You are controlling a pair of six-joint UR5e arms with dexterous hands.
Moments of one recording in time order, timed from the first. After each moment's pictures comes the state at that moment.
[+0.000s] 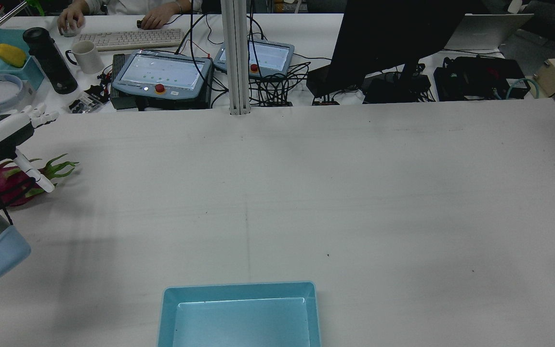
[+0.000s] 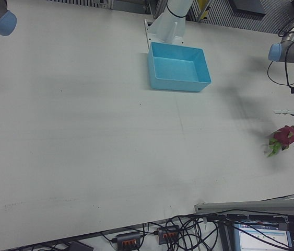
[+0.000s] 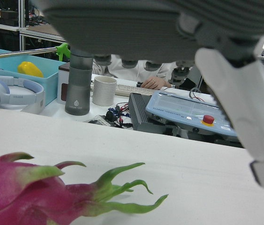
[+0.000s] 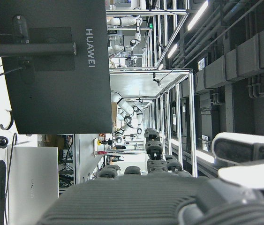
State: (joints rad) left arm -0.96 -2.00 -1.76 0.87 1.32 1.27; right arm 1.52 -1.56 1.56 -3.06 -1.49 0.06
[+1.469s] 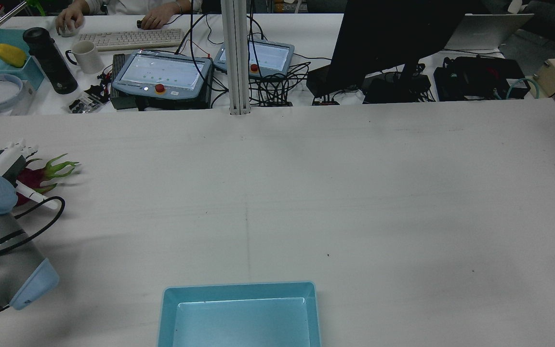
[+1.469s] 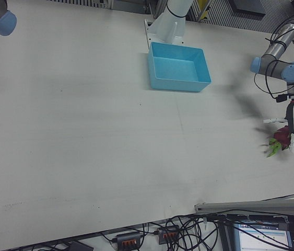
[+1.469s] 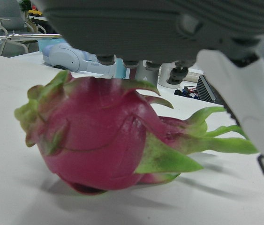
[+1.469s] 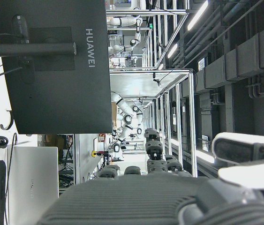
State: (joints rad) left arm -0.84 -1.99 -1.56 0.92 1.11 1.07; right arm 1.52 -1.56 1.56 -3.06 -1.49 0.06
